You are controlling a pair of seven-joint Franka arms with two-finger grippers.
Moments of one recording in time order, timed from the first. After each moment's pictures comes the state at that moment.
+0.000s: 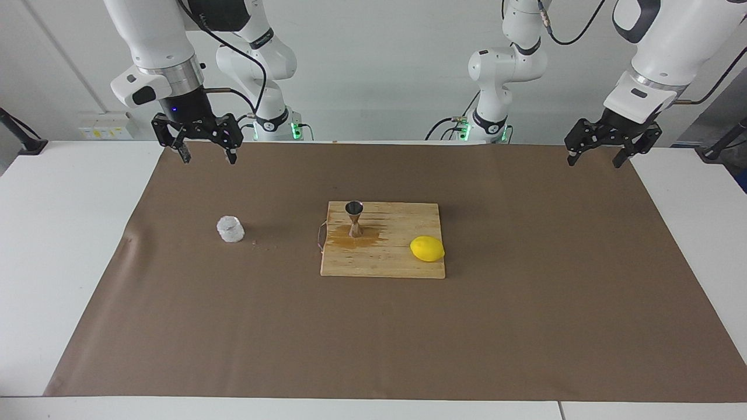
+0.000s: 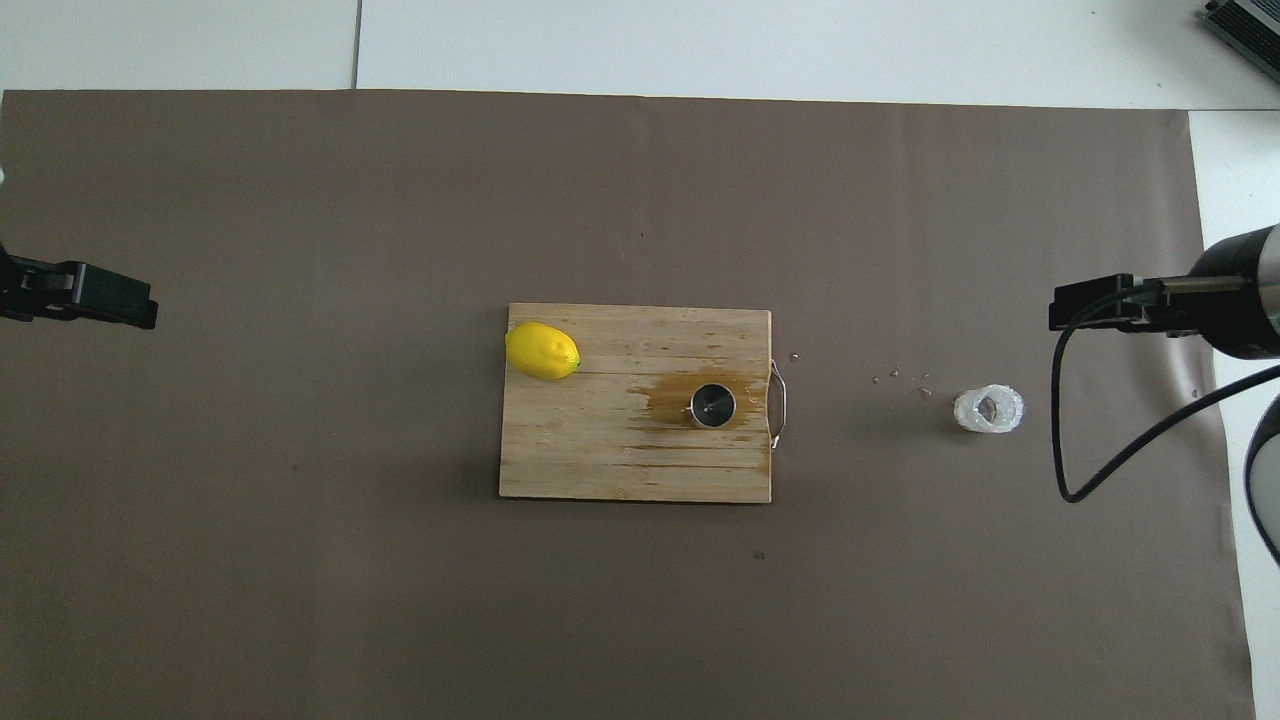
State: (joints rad) left arm 0.02 0.01 -0.09 -1.53 0.00 1.55 0.06; right arm -0.10 -0.07 0.16 -1.65 0.01 1.67 0.14
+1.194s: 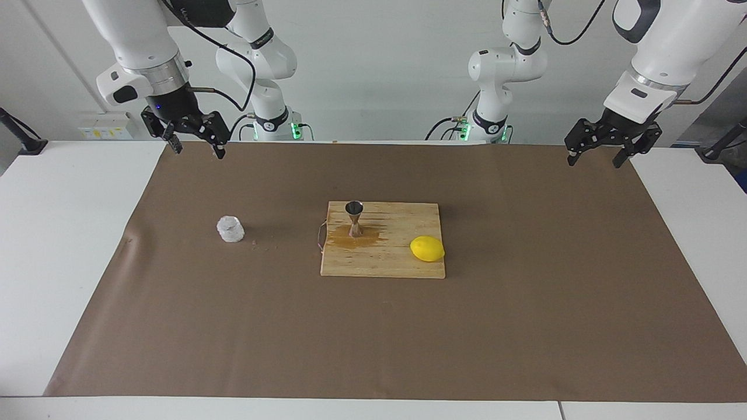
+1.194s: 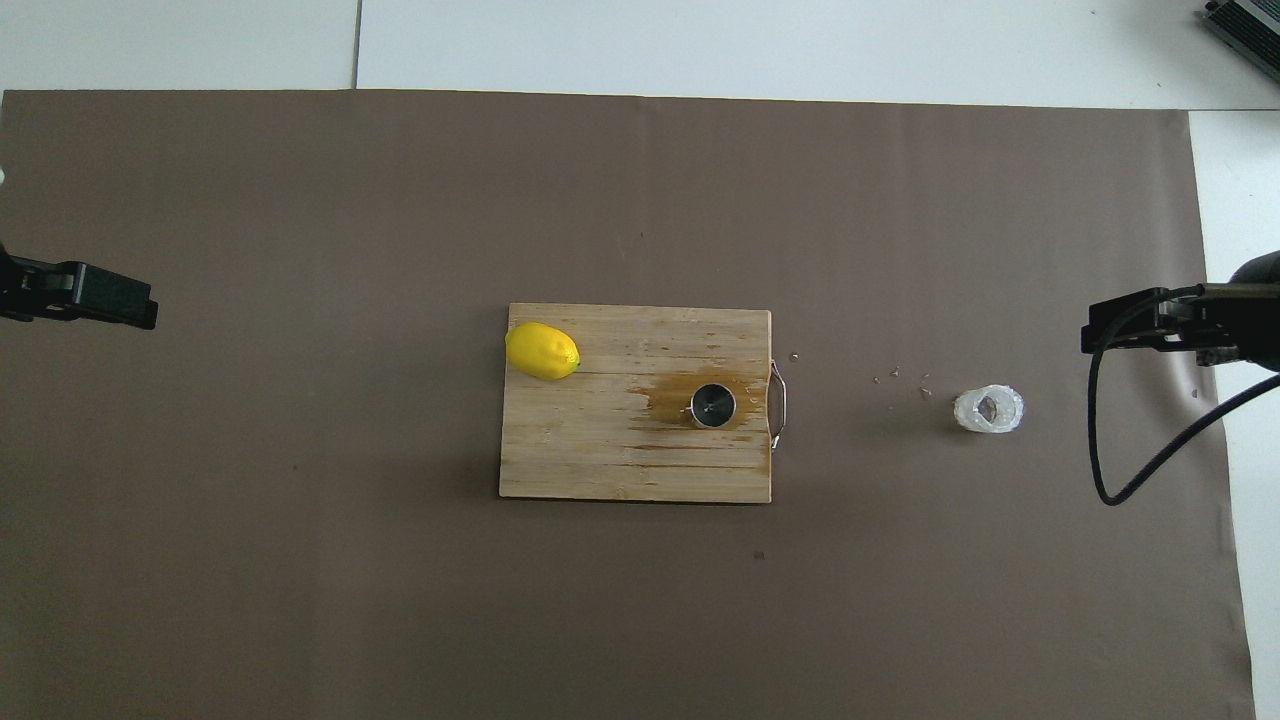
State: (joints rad) left arm 0.02 0.01 -0.09 -1.53 0.00 1.55 0.06; right arm 0.01 -0.06 0.00 -1.64 0.00 1.58 0.13
